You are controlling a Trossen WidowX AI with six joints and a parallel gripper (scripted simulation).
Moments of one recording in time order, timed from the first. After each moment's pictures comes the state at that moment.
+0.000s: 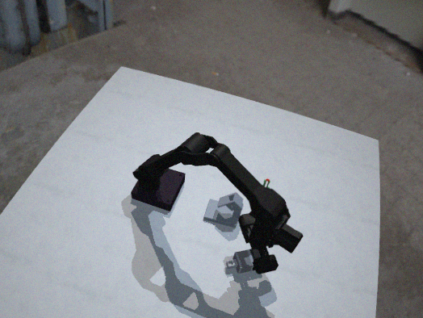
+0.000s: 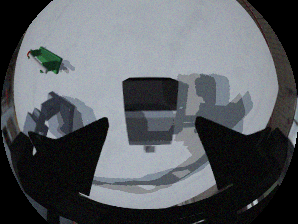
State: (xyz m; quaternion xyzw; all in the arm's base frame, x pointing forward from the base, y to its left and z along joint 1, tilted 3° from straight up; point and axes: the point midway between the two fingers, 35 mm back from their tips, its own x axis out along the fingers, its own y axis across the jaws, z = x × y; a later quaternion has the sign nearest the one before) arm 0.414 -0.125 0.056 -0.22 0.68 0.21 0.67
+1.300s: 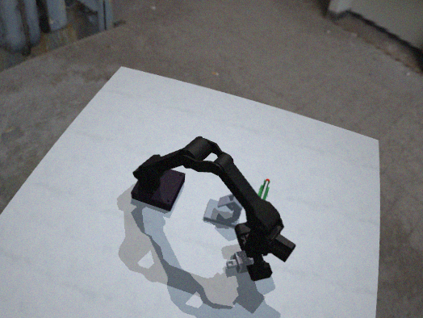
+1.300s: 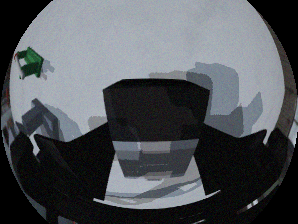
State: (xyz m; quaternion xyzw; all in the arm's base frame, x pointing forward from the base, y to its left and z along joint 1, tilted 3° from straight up) arm 0.410 -0.126 0.003 -0.22 0.68 0.21 0.67
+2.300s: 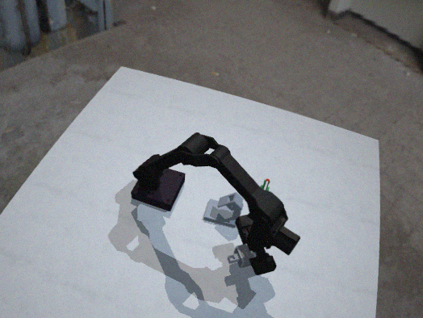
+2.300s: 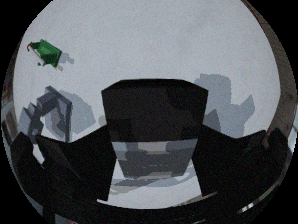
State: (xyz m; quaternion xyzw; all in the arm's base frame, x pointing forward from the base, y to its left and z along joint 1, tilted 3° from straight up) arm 0.409 -0.126 0.046 -0.24 0.67 0.22 0.66
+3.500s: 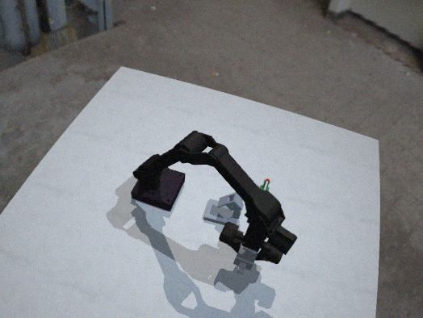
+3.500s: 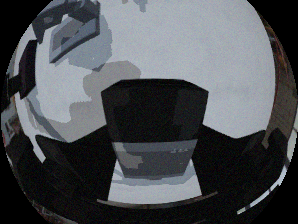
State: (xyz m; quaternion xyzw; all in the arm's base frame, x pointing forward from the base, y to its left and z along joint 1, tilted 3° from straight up) arm 0.400 -0.125 0.044 -0.49 0.52 0.49 0.50
